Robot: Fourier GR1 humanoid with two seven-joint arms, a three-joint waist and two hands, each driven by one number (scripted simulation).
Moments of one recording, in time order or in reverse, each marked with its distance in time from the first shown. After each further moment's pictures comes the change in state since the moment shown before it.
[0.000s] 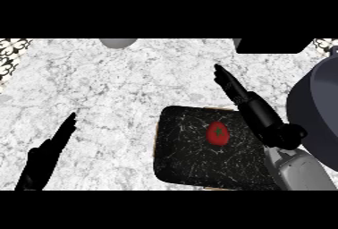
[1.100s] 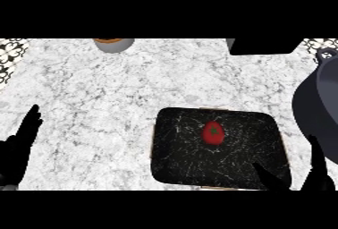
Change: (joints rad) left arm 0.015 0.019 0.161 0.007 0.004 0.113 -0.010; right arm 0.644 0.037 -0.059 -0.156 0.917 -0.817 0.458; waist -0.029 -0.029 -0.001
